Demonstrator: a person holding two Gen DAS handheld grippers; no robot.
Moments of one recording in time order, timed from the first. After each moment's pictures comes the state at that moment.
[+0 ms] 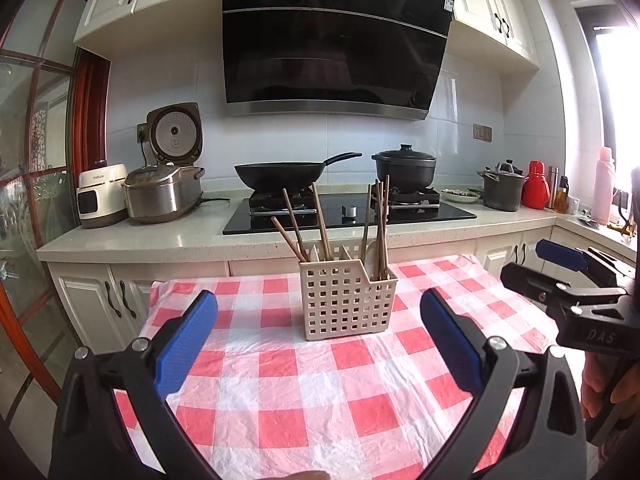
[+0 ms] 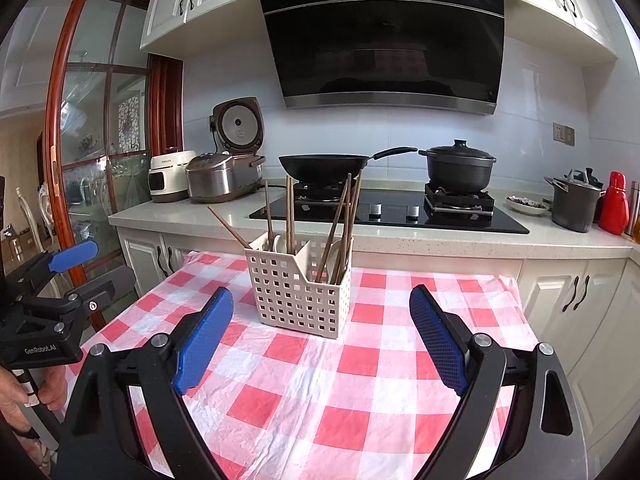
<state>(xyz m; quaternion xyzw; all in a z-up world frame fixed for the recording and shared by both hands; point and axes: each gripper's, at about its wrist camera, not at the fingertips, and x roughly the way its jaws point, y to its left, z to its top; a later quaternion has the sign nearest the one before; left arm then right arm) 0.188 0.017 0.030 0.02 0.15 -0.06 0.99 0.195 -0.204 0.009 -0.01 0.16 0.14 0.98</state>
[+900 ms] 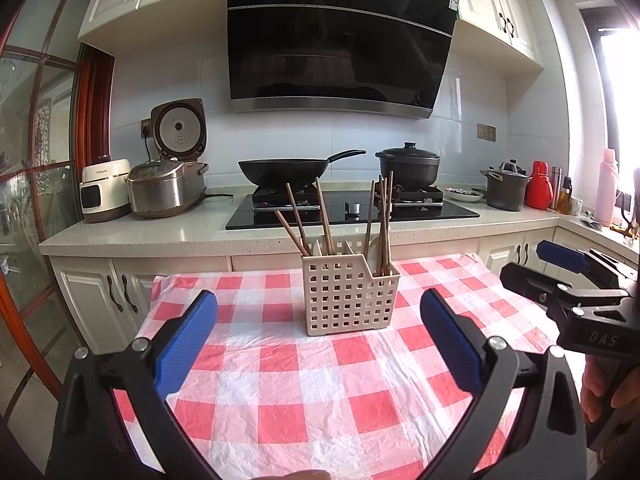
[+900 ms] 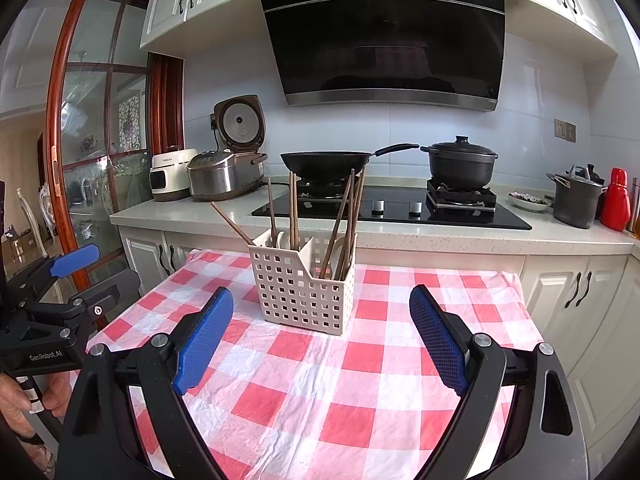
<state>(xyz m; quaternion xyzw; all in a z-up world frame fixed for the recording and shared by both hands) 0.184 0.018 0.024 0.01 0.15 -0.06 0.99 0.193 -0.198 0.005 -0.01 0.17 0.15 0.98</state>
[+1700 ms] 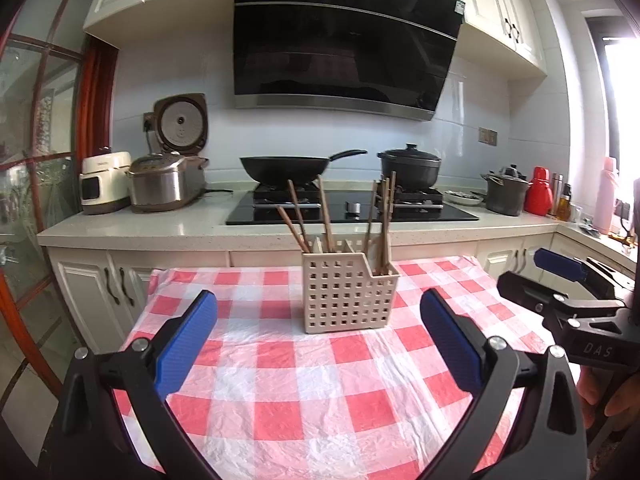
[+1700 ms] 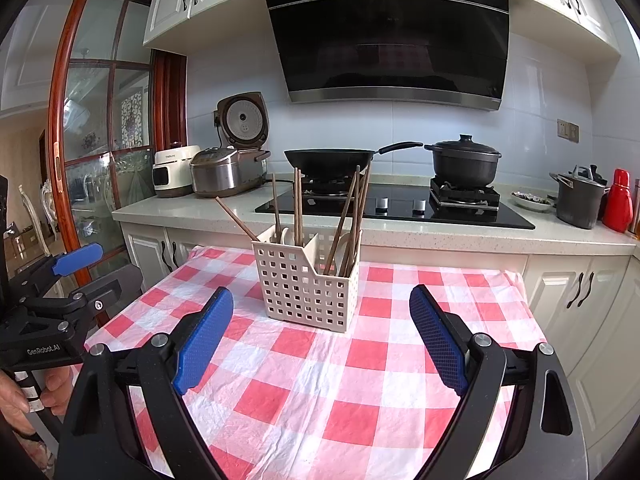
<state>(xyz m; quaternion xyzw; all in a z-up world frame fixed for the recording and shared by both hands) 0.183 0.022 0.023 0.00 0.15 -0.05 0.99 0.193 -0.194 0.003 -0.01 0.17 0.15 0.97</state>
